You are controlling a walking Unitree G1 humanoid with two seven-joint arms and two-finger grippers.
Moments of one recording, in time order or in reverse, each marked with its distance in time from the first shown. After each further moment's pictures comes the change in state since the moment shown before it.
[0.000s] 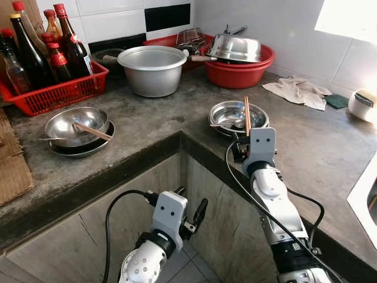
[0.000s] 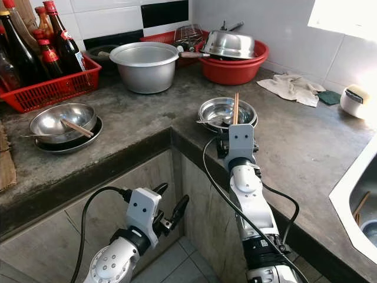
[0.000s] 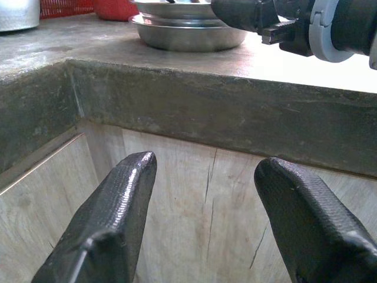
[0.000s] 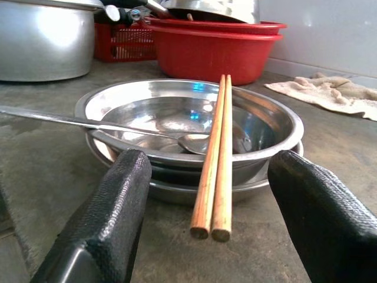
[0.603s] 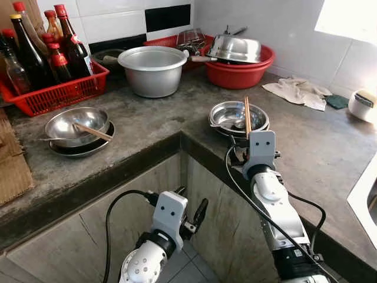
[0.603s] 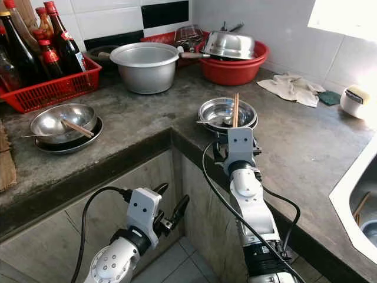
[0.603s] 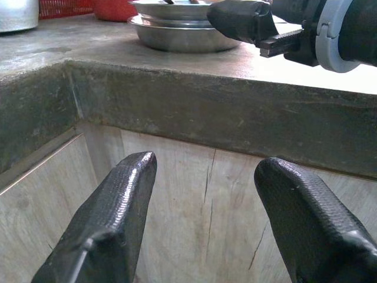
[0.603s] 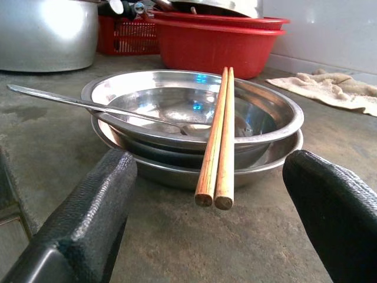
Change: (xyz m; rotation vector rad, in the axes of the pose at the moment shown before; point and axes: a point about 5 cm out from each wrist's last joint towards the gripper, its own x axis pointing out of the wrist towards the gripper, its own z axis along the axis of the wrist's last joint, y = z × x) left arm 0.000 -0.001 0.000 -0.002 -0.001 -0.003; right arm -0.008 0.001 -0.004 -0.016 0.011 0.013
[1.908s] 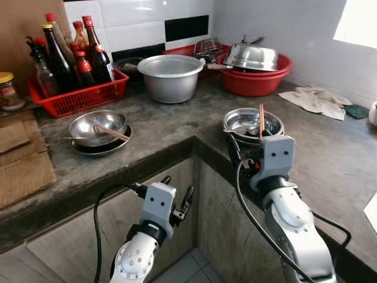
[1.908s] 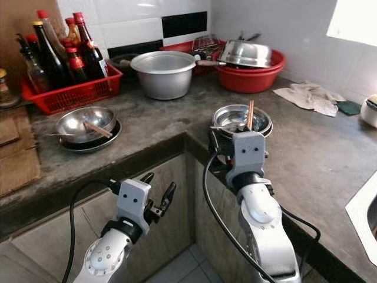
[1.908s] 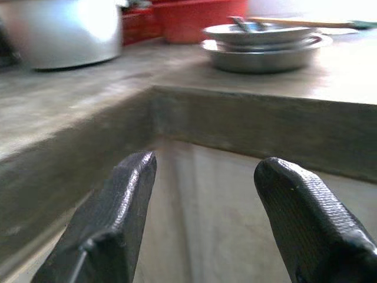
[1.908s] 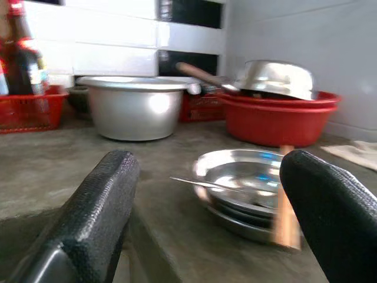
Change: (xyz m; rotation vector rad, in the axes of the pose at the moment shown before) left arm 0.001 0.019 0.002 0.041 -0.010 0.115; right arm -0.055 0.005 0.039 0.042 -0.157 0.166
